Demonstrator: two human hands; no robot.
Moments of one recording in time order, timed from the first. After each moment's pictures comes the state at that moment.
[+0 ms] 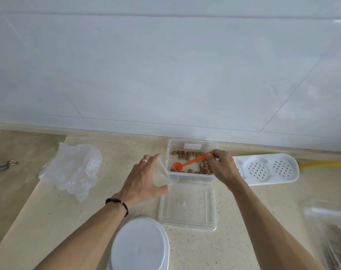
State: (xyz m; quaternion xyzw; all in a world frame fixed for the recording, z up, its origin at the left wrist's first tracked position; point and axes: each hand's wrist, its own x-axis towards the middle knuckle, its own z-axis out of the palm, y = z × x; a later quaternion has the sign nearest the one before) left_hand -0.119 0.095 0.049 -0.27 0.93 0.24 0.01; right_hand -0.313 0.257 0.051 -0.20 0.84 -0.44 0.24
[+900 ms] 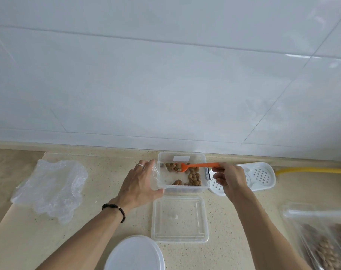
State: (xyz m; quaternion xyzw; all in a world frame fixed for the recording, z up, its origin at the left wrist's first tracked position) left_hand -0.141 0.080 0.055 -0.23 0.94 0.24 -0.02; right_hand -0.318 0.278 0.079 0.12 0.71 -0.65 0.25
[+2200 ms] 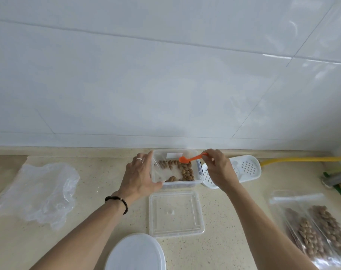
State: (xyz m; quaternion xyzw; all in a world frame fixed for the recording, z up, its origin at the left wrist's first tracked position) left_hand -0.158 0.072 0.047 -0.21 0.94 0.26 -0.03; right_hand -0.307 0.276 0.085 -0.25 0.90 -0.35 0.07
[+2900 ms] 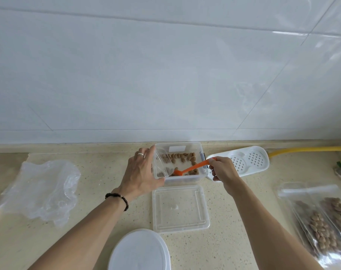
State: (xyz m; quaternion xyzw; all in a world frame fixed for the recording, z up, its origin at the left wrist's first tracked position) left_hand -0.158 0.071 0.044 -0.19 0.94 0.26 -0.05; right_hand -0.312 0.280 0.053 0.00 0.84 -0.47 0.27
